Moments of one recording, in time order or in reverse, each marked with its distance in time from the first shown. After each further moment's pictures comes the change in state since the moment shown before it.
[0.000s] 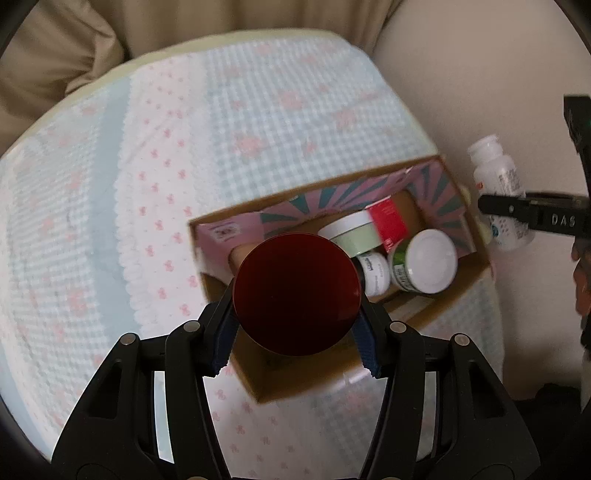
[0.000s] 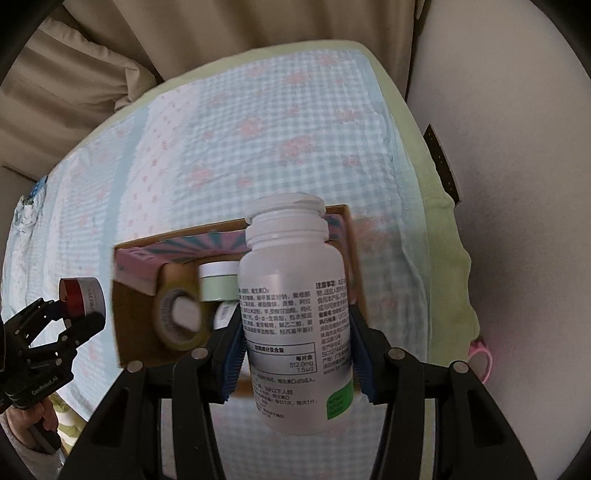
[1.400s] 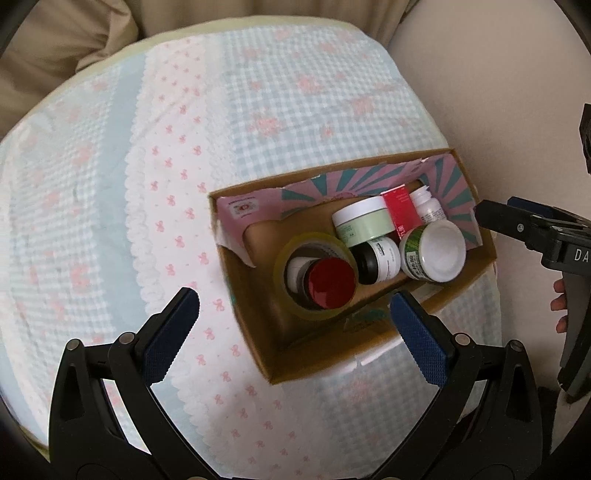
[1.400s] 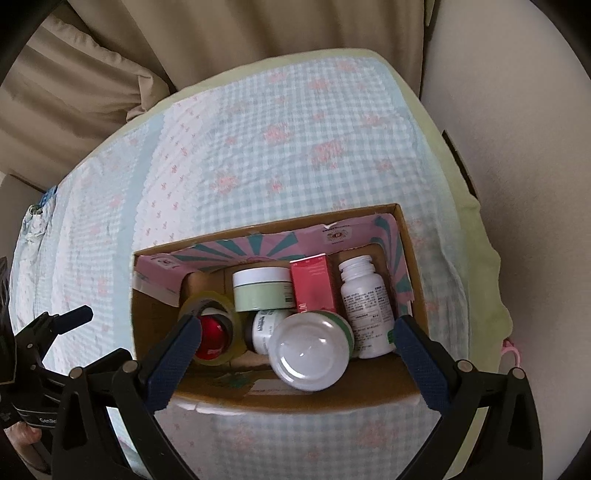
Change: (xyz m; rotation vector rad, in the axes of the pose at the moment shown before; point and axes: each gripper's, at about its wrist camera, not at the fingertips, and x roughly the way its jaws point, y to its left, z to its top) left arm -0.016 0.021 -0.014 -0.064 0.026 -0.003; right arm 0.000 0.046 -0.014 0.028 -0.081 0.036
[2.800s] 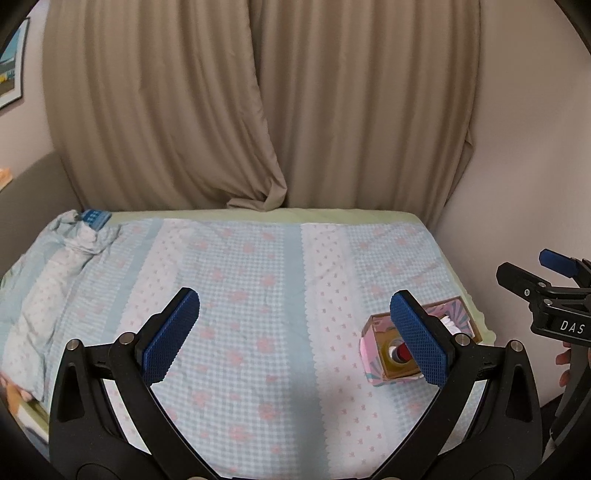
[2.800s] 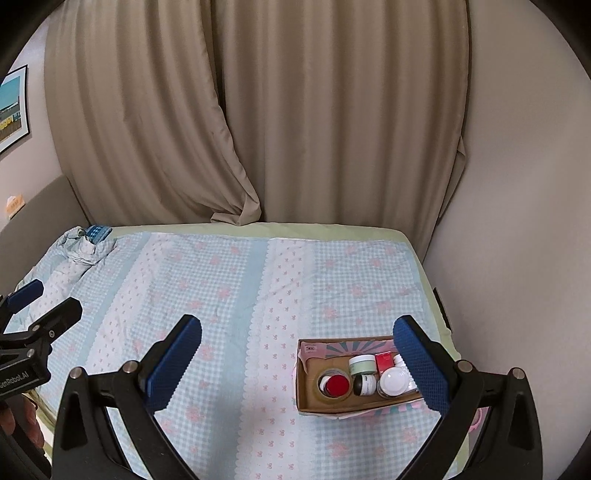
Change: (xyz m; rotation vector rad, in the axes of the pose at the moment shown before) left arm -0.376 0.139 -0.135 -0.136 -0.654 0.229; right arm -0.267 0.277 -0.093 -0.203 -0.542 -0.101
